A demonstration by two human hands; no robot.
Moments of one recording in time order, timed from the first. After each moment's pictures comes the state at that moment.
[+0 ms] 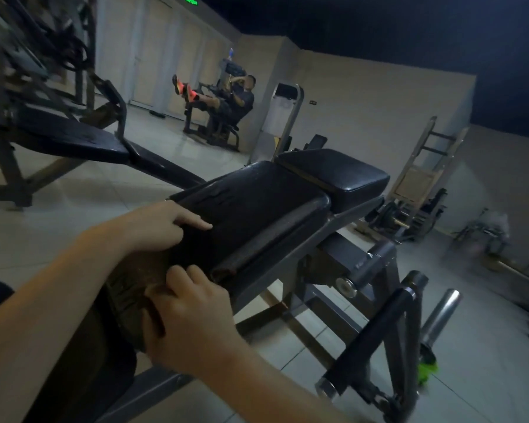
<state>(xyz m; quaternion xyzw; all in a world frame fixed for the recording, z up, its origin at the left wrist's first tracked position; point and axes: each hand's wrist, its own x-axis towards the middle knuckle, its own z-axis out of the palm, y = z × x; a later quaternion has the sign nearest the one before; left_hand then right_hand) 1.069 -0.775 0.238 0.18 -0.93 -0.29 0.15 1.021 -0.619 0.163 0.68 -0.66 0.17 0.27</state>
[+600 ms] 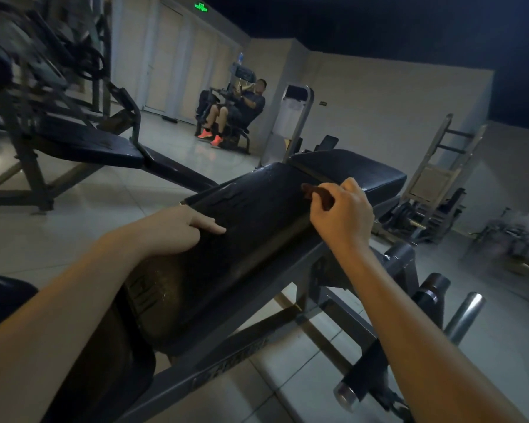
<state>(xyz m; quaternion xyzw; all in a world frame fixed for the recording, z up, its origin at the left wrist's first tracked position) 1.070 -0.773 0.236 0.20 -0.91 -0.34 0.16 0.851 -0.595 0.283 0.41 -0.77 0.24 0.42</state>
